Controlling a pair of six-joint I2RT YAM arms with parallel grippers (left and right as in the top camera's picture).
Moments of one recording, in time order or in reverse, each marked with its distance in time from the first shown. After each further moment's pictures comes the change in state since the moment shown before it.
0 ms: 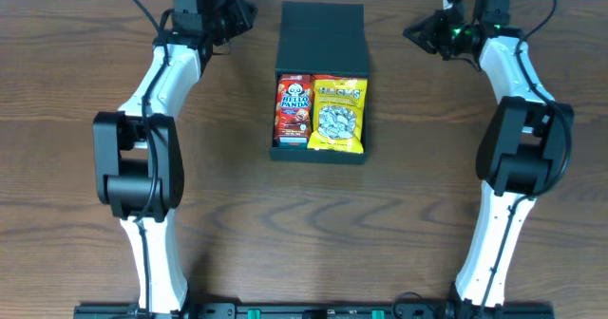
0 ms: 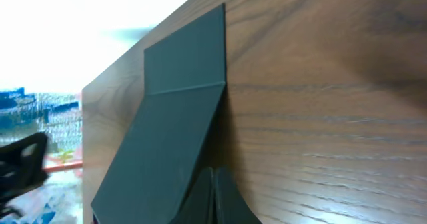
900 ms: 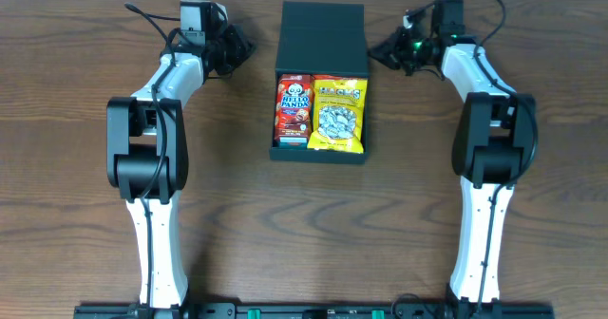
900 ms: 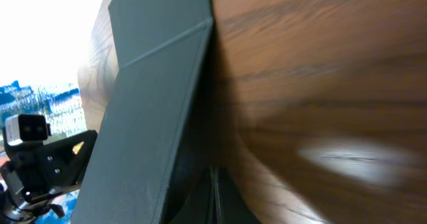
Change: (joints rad) left arm 0.017 0.129 0.000 -0.098 0.038 -0.100; right arm 0.117 0.109 0.000 0.029 0.000 0.134
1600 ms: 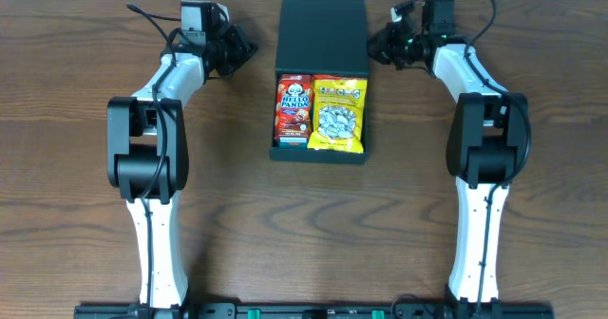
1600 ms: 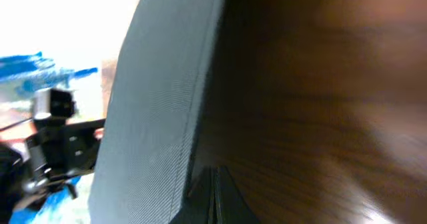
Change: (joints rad) left arm -0.002 0.000 0.000 -0.004 0.022 0.000; right arm 0.027 0.002 0.000 0.129 -0.093 -0.029
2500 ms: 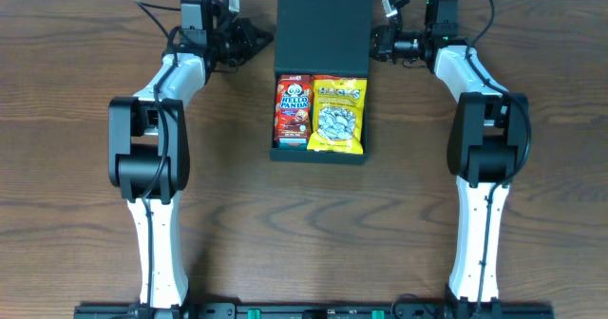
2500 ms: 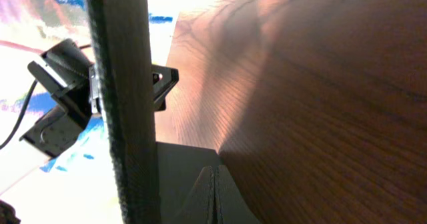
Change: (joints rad) left arm -0.011 0.000 0.000 0.154 0.256 -0.022; right arm -0.010 0.013 0.000 0.087 -0.339 -0.129
